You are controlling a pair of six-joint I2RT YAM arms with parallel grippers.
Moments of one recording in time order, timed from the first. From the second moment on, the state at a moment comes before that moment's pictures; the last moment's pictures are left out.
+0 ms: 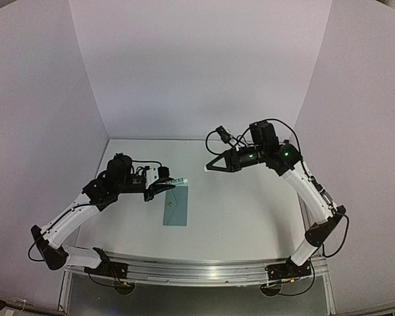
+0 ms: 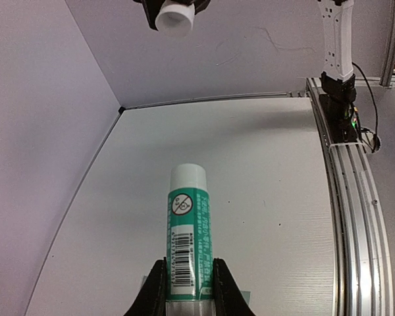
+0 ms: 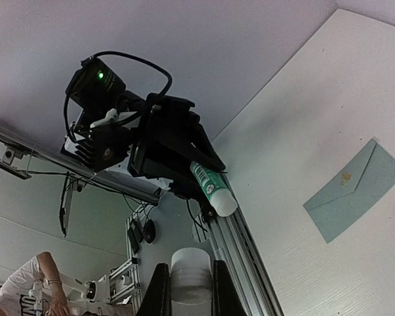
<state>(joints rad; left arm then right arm) -0.74 1.23 1.26 -0.42 0.52 0.50 0.63 1.69 1.98 -0.82 -0.91 0.44</state>
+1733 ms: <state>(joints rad) -0.75 1.25 1.30 -0.32 0.65 0.39 0.74 1.73 1.92 -0.66 -0.94 0.48</state>
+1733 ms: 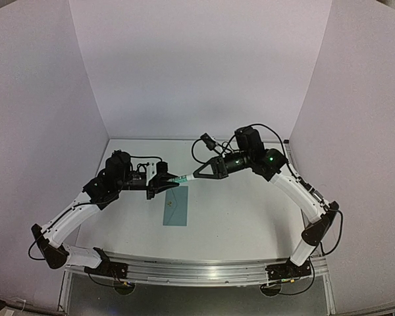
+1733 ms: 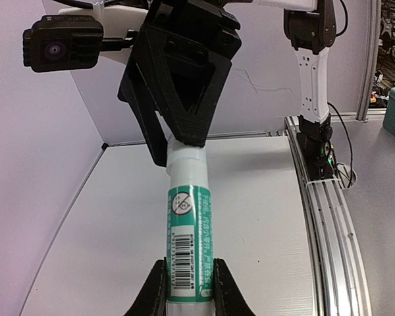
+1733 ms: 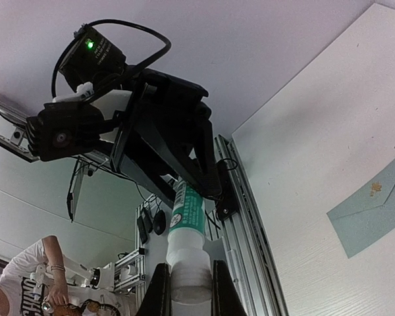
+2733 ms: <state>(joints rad) -0.75 1.25 1.30 -0.31 0.64 0.39 0.73 1.70 1.86 -0.59 -0.97 0.48</state>
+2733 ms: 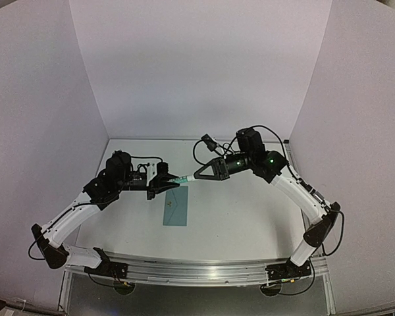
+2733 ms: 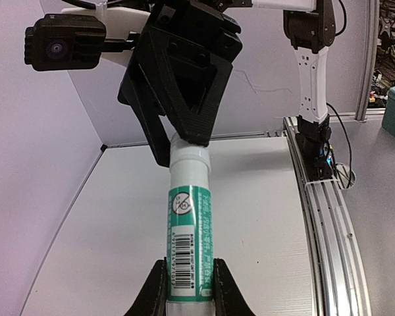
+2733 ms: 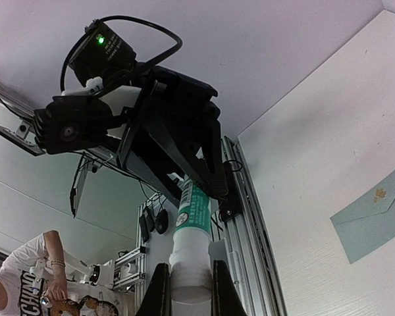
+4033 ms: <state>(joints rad) -0.75 1.27 1.36 -0.45 0.60 0.36 0.76 1.79 1.93 -0.59 -0.95 0.48</state>
